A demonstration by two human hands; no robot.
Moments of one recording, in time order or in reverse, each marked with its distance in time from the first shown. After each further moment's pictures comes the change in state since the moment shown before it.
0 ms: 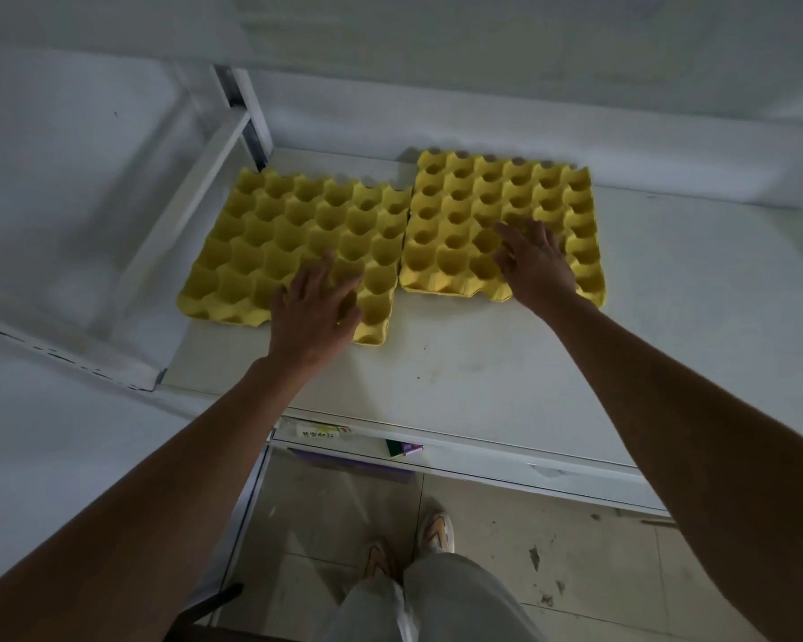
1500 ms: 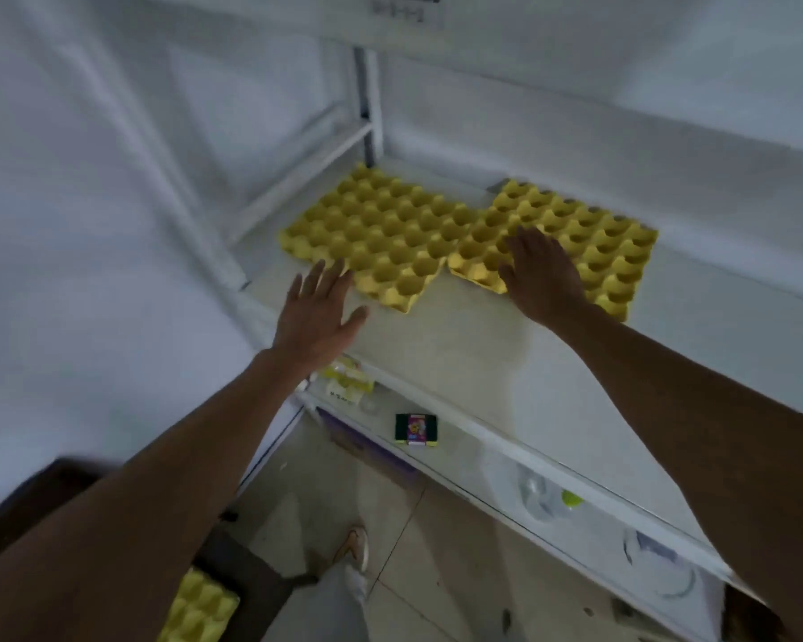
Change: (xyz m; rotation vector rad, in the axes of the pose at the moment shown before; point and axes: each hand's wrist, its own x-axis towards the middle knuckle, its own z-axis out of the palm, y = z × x) left_hand -0.133 0.054 -0.090 0.015 -0.119 -0.344; right_hand -0.043 -0.033 -0.054 -0.191 0.080 -0.569
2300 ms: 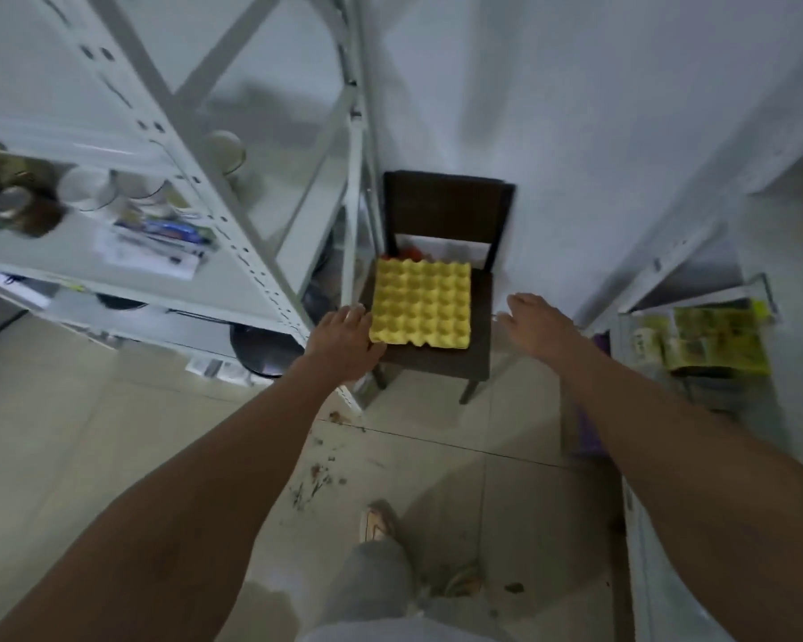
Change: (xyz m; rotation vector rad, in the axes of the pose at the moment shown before) left_hand -0.638 0.008 0.056 -0.146 -0.282 -1.125; right_hand -0.321 -0.415 0.024 0.099 -0.643 -1.030
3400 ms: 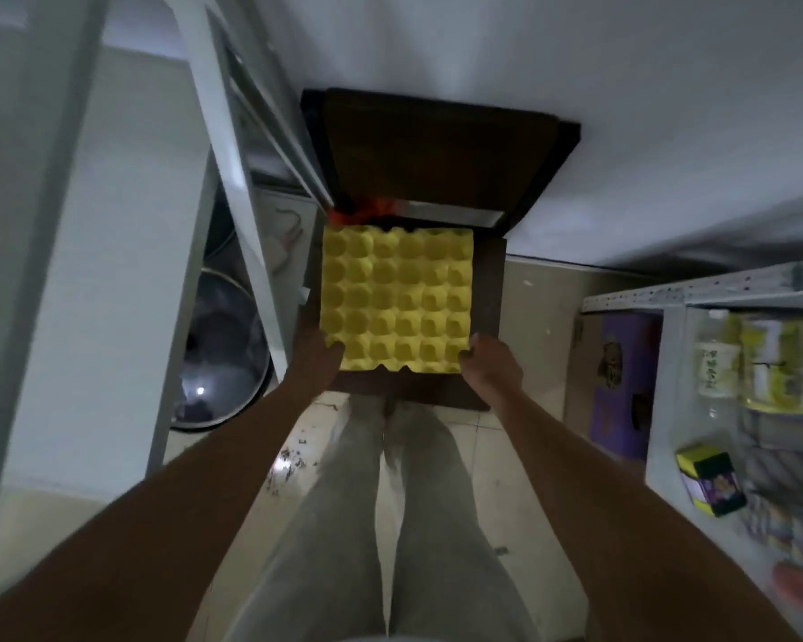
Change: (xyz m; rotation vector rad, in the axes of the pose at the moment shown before) left_hand 0.355 -0.046 0.157 -0.819 -0.295 -0.527; right_hand 0.312 0.040 0.176 0.312 -0.331 0.517
